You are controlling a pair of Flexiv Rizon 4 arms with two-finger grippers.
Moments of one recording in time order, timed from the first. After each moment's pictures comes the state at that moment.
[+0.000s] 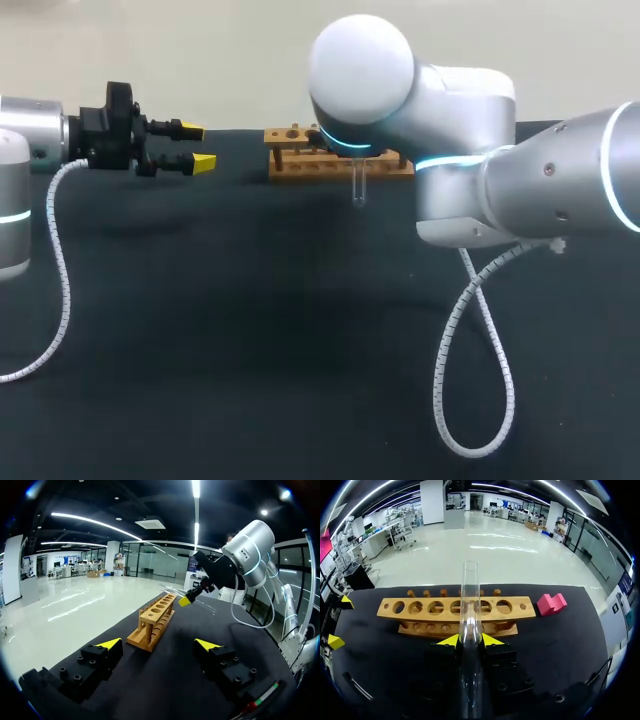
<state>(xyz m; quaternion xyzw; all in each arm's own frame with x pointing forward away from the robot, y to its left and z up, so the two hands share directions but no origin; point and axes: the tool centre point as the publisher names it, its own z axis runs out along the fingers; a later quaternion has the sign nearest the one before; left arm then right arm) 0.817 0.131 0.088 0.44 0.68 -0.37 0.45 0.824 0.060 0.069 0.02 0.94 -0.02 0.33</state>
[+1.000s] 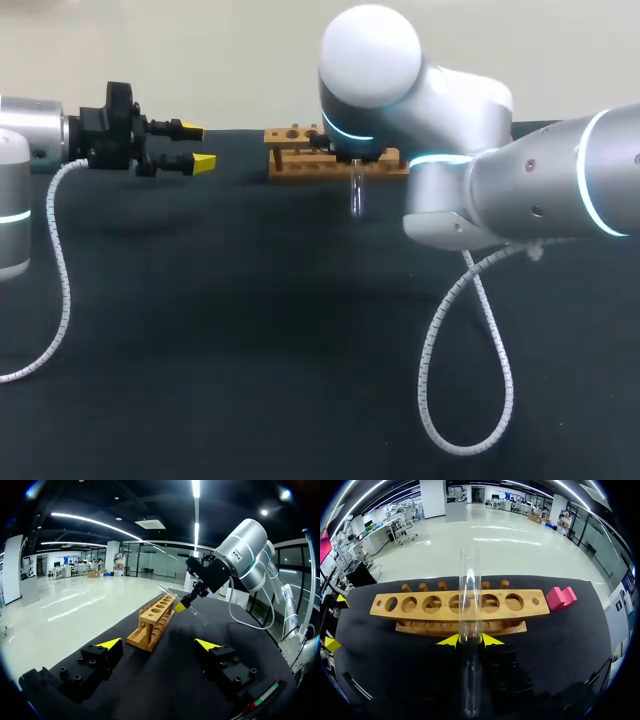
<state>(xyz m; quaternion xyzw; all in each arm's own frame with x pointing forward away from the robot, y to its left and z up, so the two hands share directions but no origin) 0.817 0.131 0.088 0.44 0.68 -0.37 0.45 0.830 0.063 0.047 0.02 0.95 0.00 0.30</state>
